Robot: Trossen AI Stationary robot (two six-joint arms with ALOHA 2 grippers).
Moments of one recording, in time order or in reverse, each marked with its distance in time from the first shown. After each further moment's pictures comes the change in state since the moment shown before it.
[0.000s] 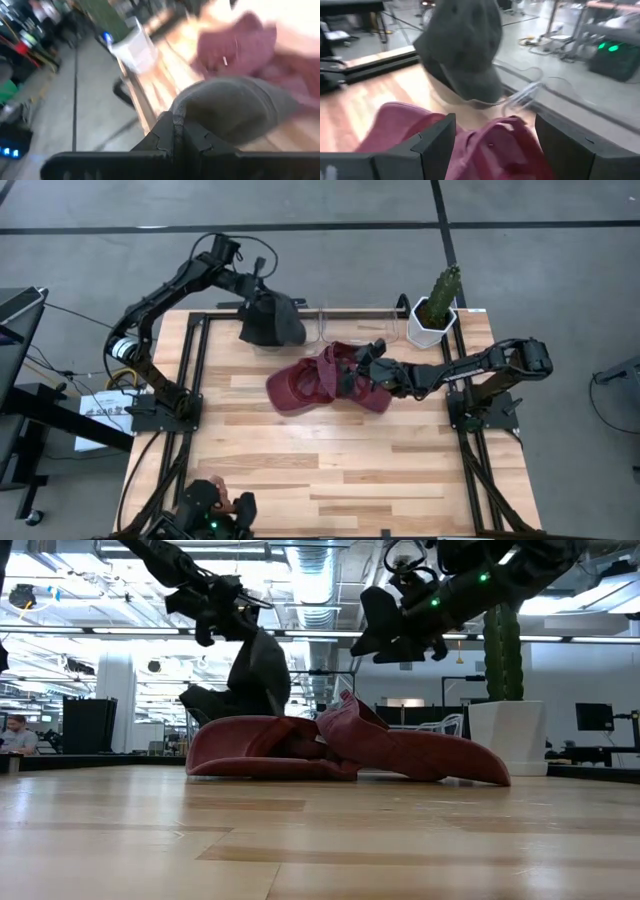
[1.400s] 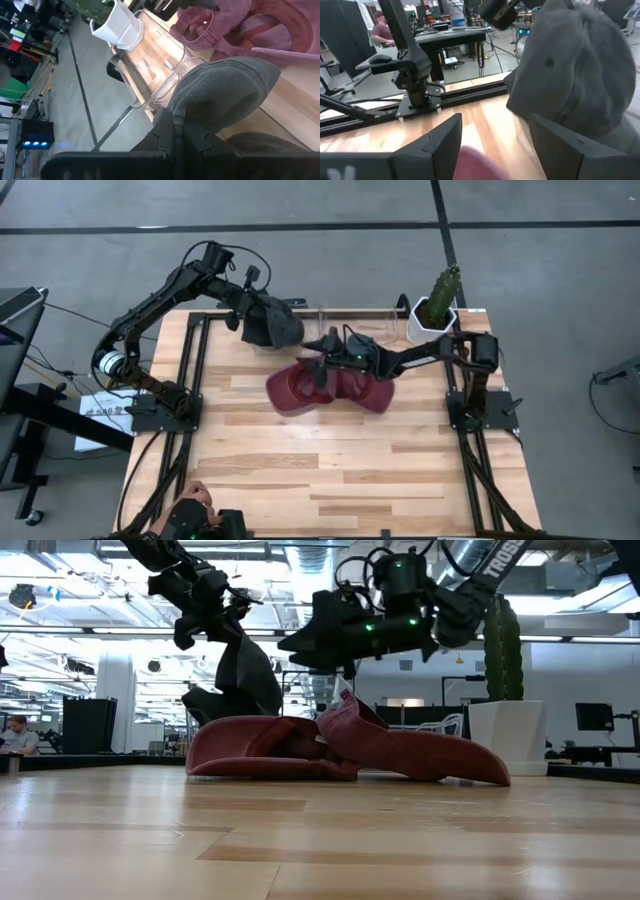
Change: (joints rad) left arm -0.019 -0.141 -0.090 -0.103 -0.217 0.231; right arm -0.201 0.386 0.237 0.415 -0.674 -0.107
